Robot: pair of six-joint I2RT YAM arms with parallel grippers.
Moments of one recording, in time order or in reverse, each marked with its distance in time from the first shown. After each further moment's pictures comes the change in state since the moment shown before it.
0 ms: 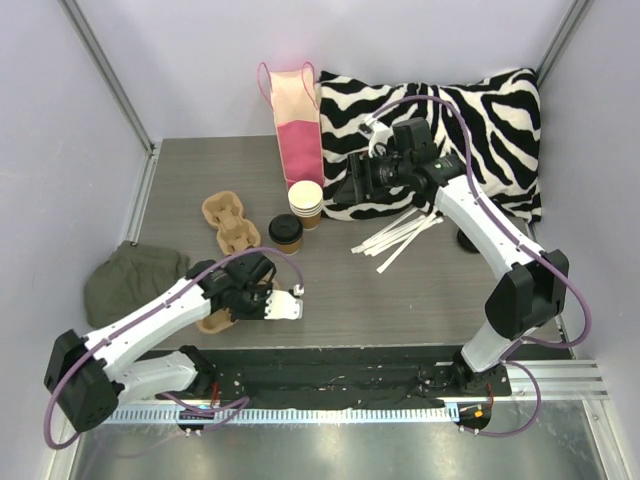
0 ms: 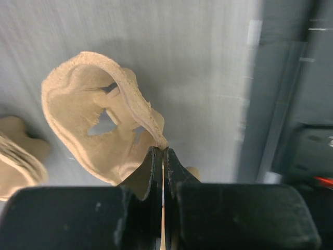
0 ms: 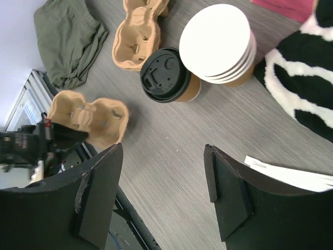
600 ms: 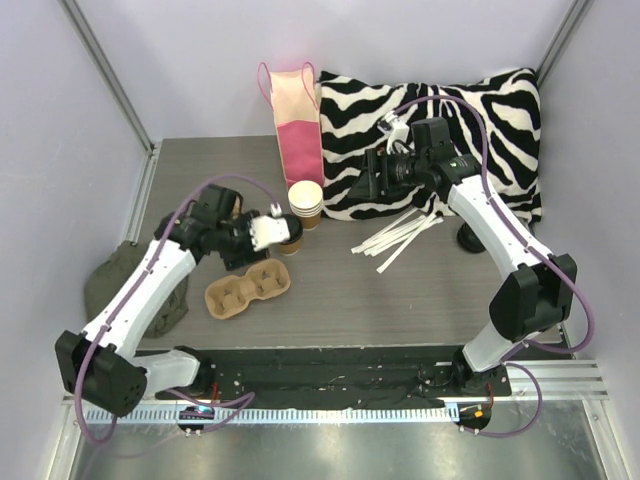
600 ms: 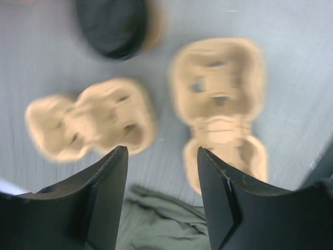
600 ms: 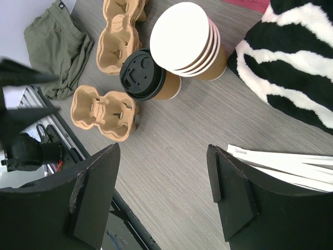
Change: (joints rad) left arm 0.312 0.154 0.323 0.059 0.117 0.084; right arm -0.104 -0.033 -0.045 -0.007 -0.013 0.009
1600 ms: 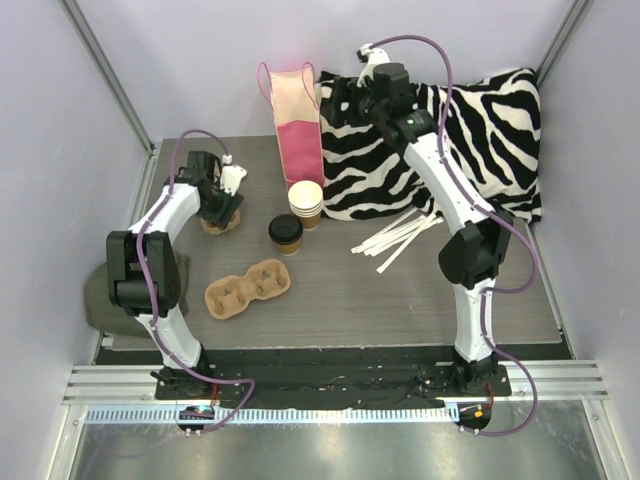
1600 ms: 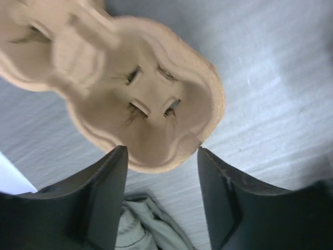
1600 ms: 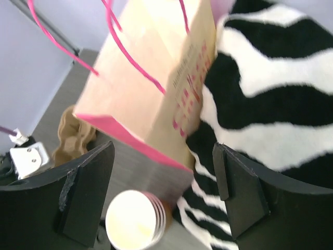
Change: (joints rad) left arm 0.373 0.582 0.225 0.306 -0.192 -0.446; right arm 0.084 0.475 0.711 0.137 0.453 0.076
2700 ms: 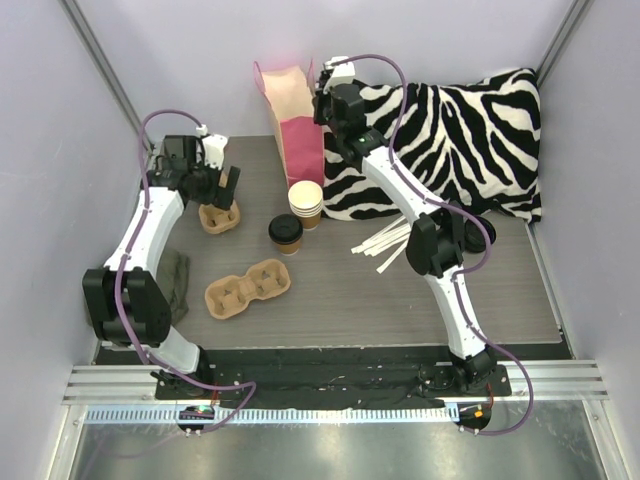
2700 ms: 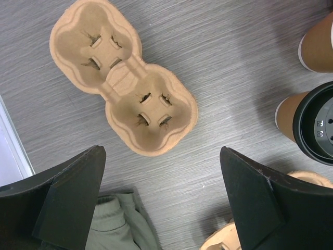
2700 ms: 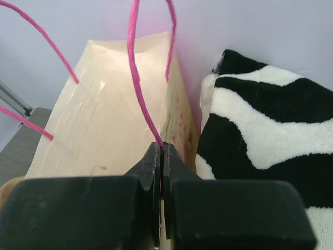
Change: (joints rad) left arm 0.018 -0.216 0.066 0.005 0.074 -0.228; right arm 0.123 0.299 0.139 0.404 0.334 -0.100
